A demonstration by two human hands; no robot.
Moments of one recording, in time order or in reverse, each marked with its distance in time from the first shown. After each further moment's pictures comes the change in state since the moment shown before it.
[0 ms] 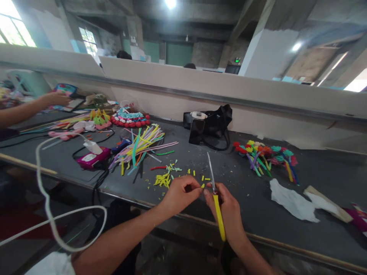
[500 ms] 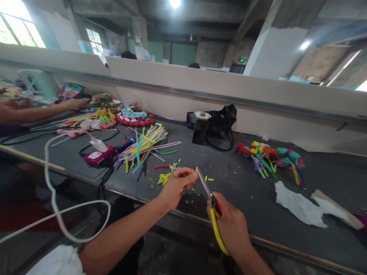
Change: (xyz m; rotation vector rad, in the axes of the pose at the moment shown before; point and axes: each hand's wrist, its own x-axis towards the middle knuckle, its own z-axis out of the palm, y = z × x) left_hand 0.009 -0.006 -0.008 -0.661 0.097 -0.263; right_hand -0.023 0.011 0.000 -0.429 -0.144 -0.077
